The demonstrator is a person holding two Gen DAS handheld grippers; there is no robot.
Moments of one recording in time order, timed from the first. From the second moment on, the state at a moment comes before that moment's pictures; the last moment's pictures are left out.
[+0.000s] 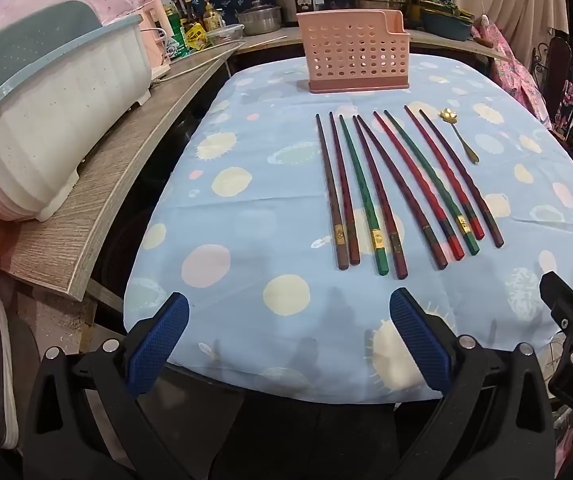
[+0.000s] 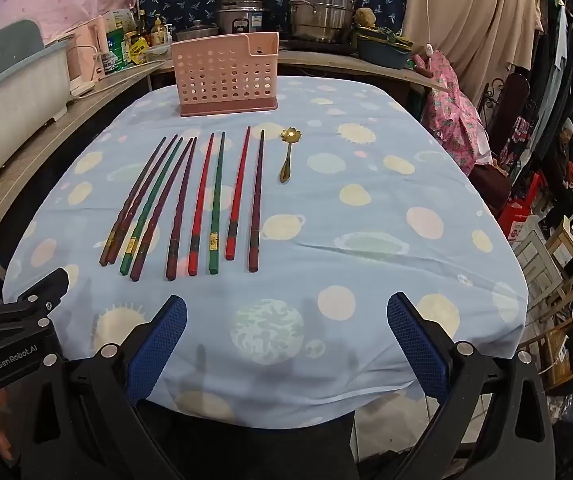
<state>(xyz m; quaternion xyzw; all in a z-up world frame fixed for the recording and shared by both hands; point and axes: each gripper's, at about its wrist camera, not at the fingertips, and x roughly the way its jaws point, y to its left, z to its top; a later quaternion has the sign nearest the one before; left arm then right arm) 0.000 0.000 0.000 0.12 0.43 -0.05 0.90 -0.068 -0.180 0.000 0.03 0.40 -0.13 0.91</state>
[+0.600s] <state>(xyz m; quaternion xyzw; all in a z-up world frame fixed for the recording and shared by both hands) -0.001 0.005 0.004 0.10 0.43 -0.05 0.90 -0.068 -0.173 0.003 0.02 0.40 -0.13 0.91</state>
